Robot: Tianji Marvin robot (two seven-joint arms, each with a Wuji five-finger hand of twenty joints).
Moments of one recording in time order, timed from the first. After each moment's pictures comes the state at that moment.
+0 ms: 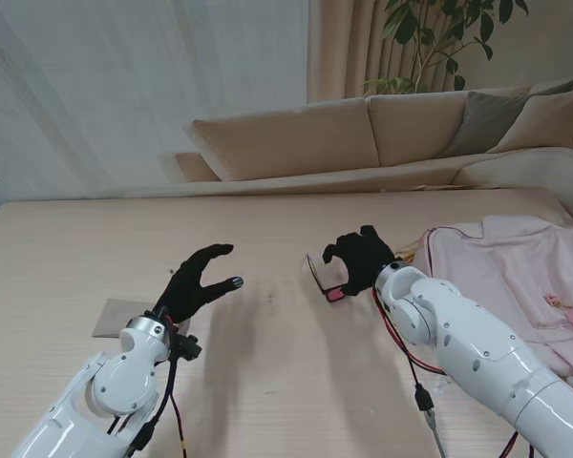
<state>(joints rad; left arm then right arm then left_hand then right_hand) 1.61 -1.16 -1.22 -1.63 0.29 -0.06 0.12 -1.06 -1.06 0.75 -1.15 -0.98 -0.02 -0.08 0.69 -0.28 0.10 -0.02 0.21 0.08 0.47 0.30 0.20 0.10 0.28 0.33 0.14 0.17 0.24 0.37 -0.05 0.28 0.60 0.32 0.24 -0.92 1.24 -0.18 0.26 -0.23 0.86 0.43 0.33 -0.05 0.86 0.40 0.26 -0.14 0.48 0.32 -0.09 0.08 0.69 0.47</state>
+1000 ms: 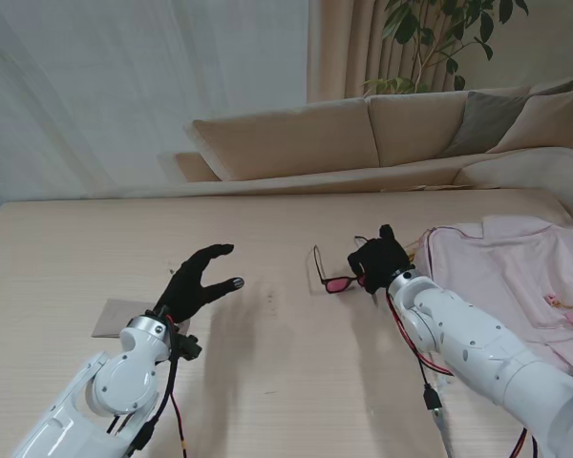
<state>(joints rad) 1.60 -1.16 -1.22 -1.63 0.31 -0.06 0.12 -0.91 -1.12 0.52 -0.77 -0.90 0.01 -0.48 0.69 -0.28 0.09 -0.02 0.21 0.08 0.46 0.30 0.21 0.10 0.28 0.33 0.14 0.17 0.24 0.37 -0.05 0.28 0.59 0.32 0.46 -1.00 1.34 -0.36 0.88 -0.38 1.15 0.35 1.00 -0.05 1.02 0.46 0.69 -0.10 0.76 0.45 -0.07 0.13 1.14 0.33</state>
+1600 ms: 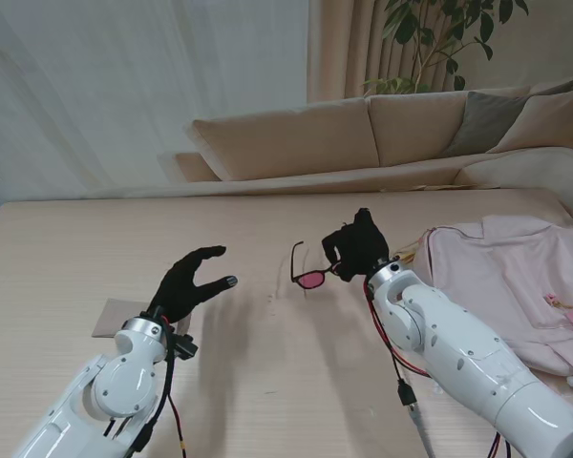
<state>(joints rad) 1.62 -1.16 -1.23 -1.64 0.34 -0.02 0.17 -1.06 -1.14 0.77 -1.04 -0.92 -0.10 -0.51 0.69 -0.29 0.09 -0.02 0.28 0.08 0.47 0.30 0.32 0.10 0.32 0.34 0.17 0.18 0.26 0.39 -0.05 0.30 0.59 0.34 0.49 -1.27 1.42 -0.44 1.12 -0.28 1.13 0.34 1.32 0.08 1.02 0.51 0.96 0.03 0.97 0.44 0.05 0.19 1.27 0.43</state>
